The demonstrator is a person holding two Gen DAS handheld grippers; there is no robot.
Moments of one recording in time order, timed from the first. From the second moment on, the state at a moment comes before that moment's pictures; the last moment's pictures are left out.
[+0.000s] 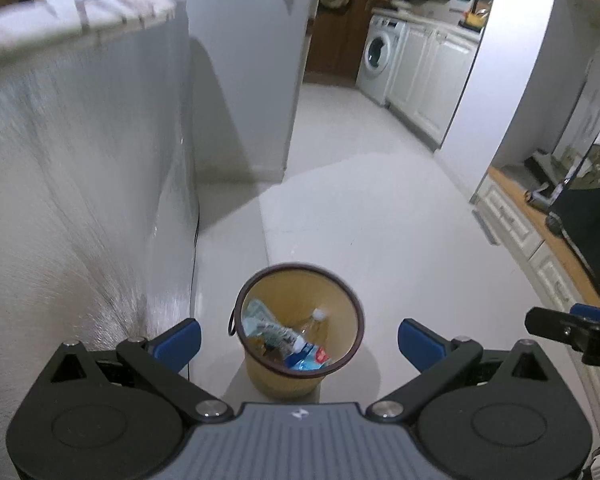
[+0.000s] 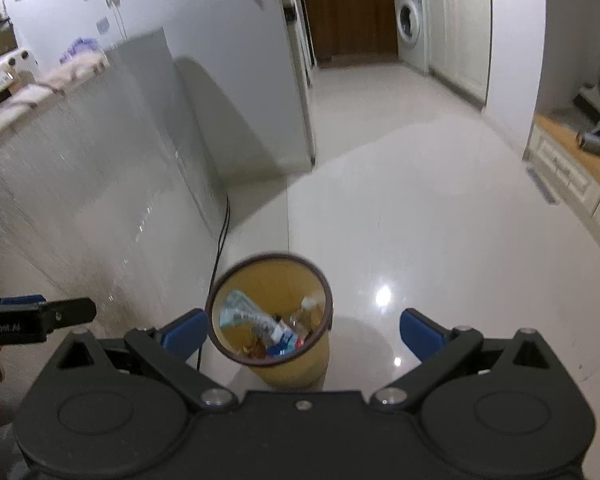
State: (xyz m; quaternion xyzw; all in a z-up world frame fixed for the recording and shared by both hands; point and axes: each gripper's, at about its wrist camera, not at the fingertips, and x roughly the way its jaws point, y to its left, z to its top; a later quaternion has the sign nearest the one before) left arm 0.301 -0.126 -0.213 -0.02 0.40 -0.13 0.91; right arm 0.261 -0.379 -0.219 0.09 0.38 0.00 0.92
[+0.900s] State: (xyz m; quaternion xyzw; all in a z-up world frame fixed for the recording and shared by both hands) left arm 0.186 -0.045 0.014 -0.02 0.22 -0.08 0.97; right arm 0.167 -0.311 -0.022 0.07 0.21 0.05 0.97
